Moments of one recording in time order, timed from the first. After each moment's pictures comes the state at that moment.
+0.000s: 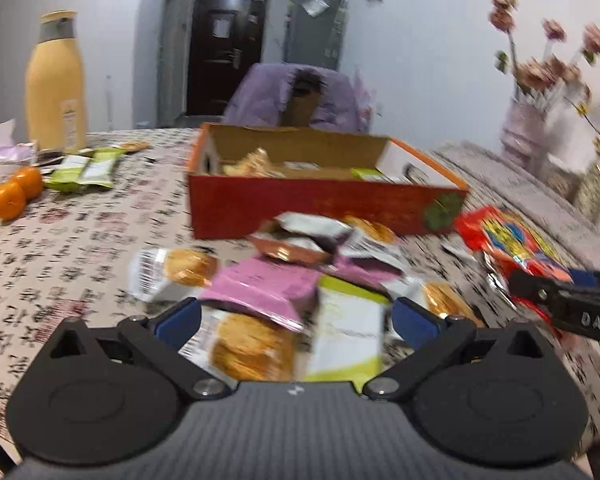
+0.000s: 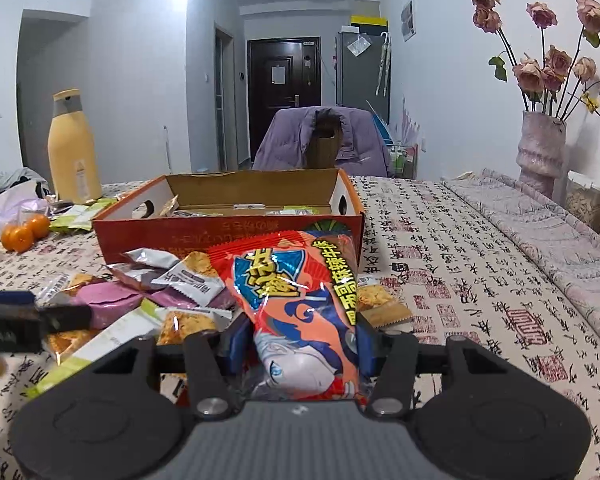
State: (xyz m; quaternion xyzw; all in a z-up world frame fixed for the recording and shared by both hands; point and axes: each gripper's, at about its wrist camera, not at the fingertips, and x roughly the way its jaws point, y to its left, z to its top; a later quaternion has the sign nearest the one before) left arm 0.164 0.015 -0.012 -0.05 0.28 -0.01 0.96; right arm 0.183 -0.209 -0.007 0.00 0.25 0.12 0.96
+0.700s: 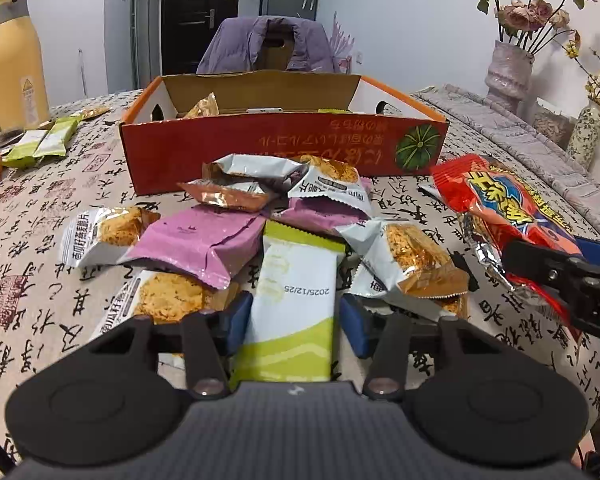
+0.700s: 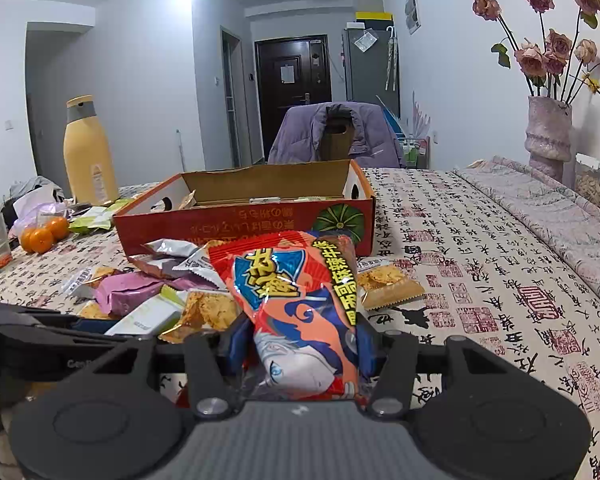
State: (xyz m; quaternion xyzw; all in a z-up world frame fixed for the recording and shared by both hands) left arm 0.187 -0.016 -0.038 -0.02 0.35 -0.04 0.94; right arm 0.166 -0.215 -0.015 0.02 0.26 0.14 0.96
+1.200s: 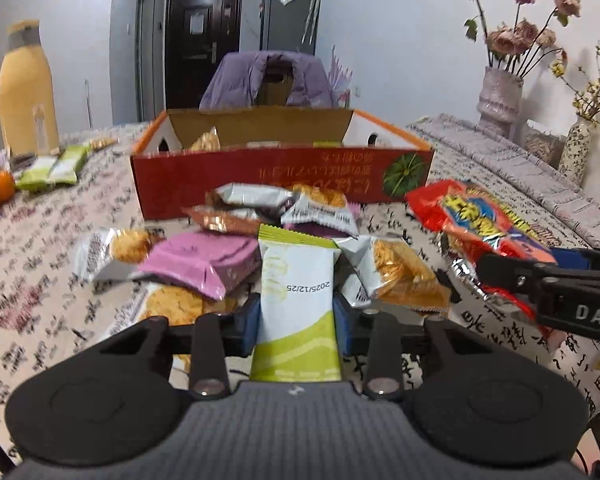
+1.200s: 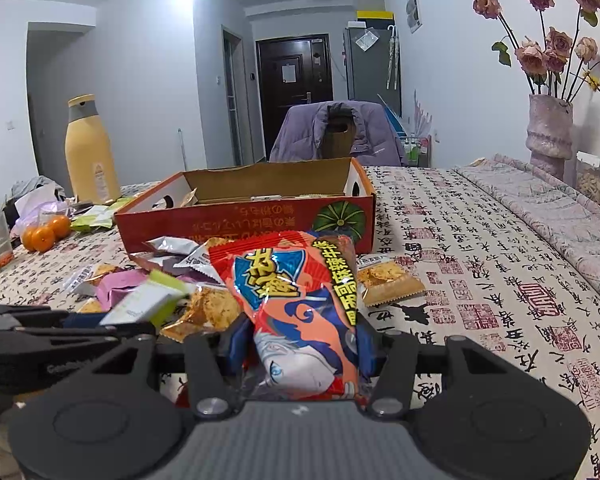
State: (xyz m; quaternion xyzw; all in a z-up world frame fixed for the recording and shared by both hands) left arm 0.160 -0.023 -0.027 -0.02 0.29 -0.03 0.96; right arm 0.164 -0.214 -0.016 0.02 0.26 0.14 0.96
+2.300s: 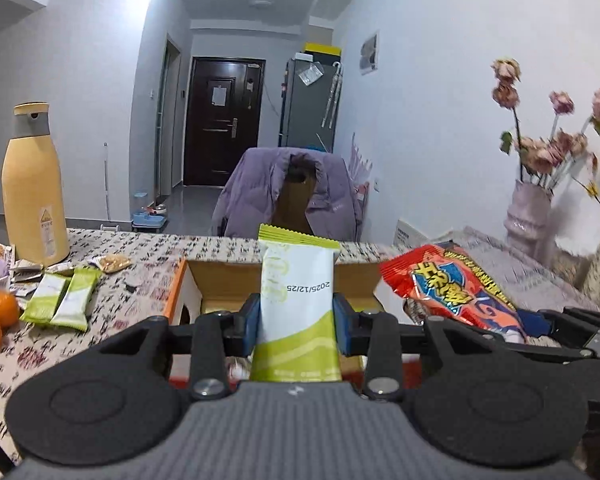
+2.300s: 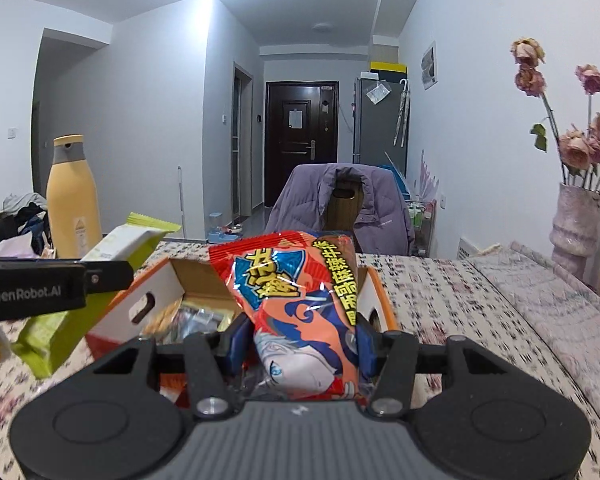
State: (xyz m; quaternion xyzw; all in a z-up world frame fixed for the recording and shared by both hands) left arm 0.260 0.014 0.075 -0.05 0.17 0.00 0.98; right arm 0.282 -0.163 0.054 -0.01 0.18 0.14 0.97
